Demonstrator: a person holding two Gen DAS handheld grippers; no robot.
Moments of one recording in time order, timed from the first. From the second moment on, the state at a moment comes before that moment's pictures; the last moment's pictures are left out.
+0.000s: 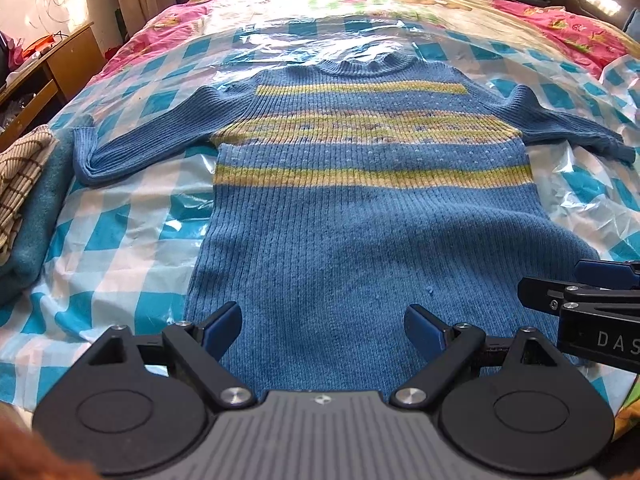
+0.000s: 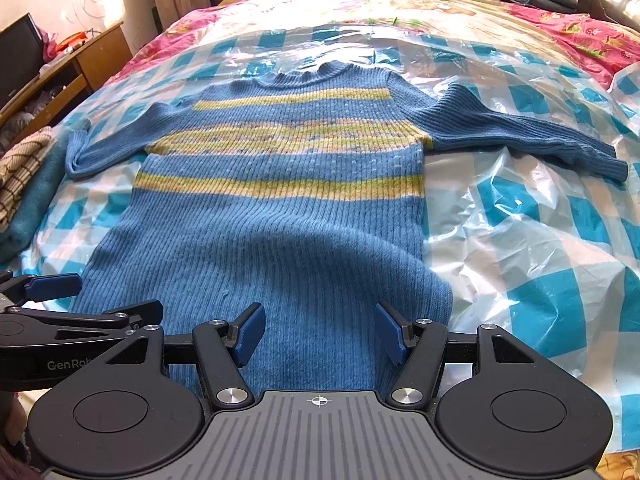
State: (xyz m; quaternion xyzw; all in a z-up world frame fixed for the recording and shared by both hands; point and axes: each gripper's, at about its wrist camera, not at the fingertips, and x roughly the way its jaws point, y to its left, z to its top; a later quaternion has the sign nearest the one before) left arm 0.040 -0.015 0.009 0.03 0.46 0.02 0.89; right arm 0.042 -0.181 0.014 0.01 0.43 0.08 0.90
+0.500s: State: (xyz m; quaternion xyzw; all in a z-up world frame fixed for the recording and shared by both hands) left arm 0.061 -0.034 0.011 0.04 0.46 0.00 0.89; right arm 0.057 -0.201 0.014 0.03 0.43 0.08 0.90
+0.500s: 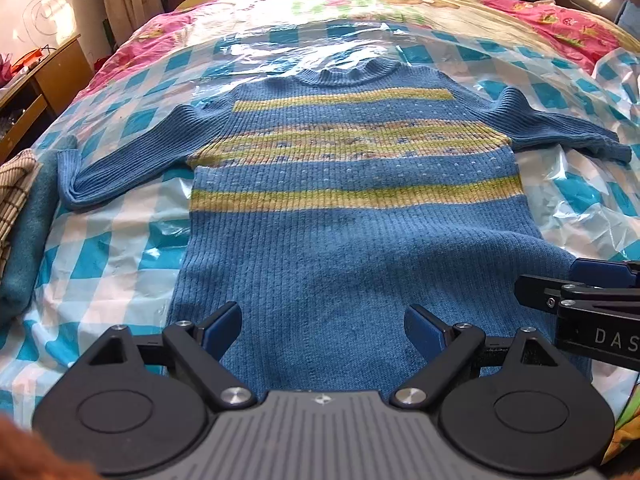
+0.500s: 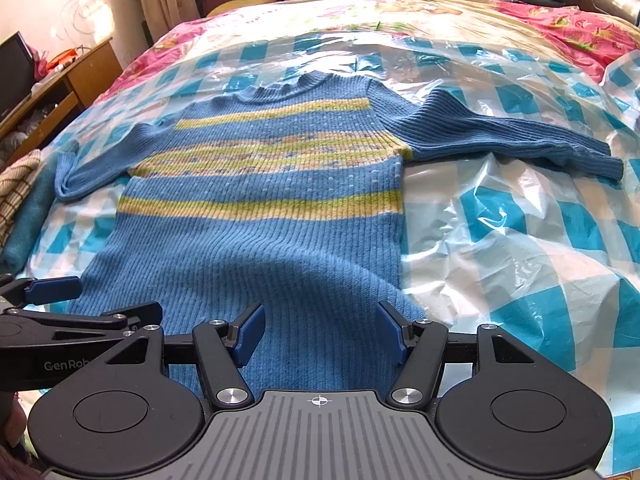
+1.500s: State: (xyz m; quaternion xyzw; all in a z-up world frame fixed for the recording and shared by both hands) left arm 0.162 -0.155 0.020 0.08 0.43 -0.09 0.89; right arm 0.160 -0.440 0.011 0.30 0.35 -0.09 0.89
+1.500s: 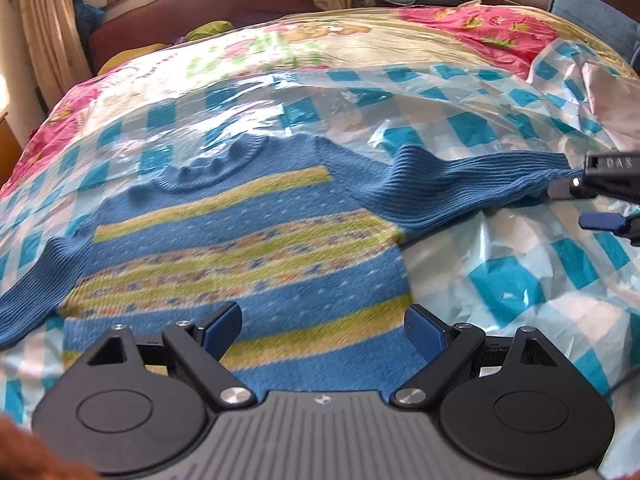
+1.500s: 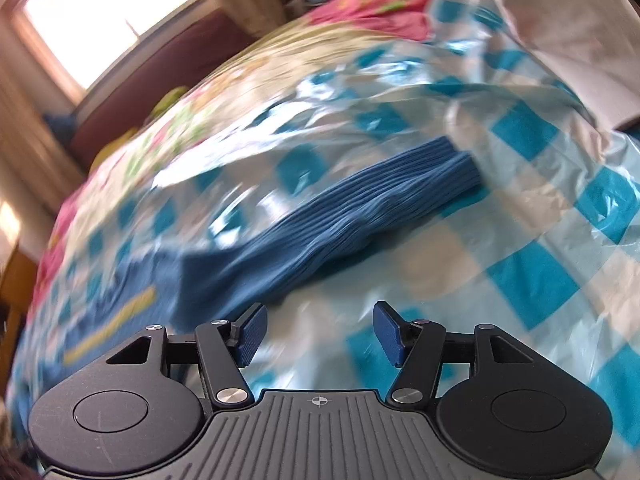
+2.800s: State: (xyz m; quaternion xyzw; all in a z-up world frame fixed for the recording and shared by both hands) left arm 0.121 0.033 -0.005 -0.03 0.41 0.05 0.91; right arm 0.267 -0.149 0.100 0.18 0.33 0.20 0.91
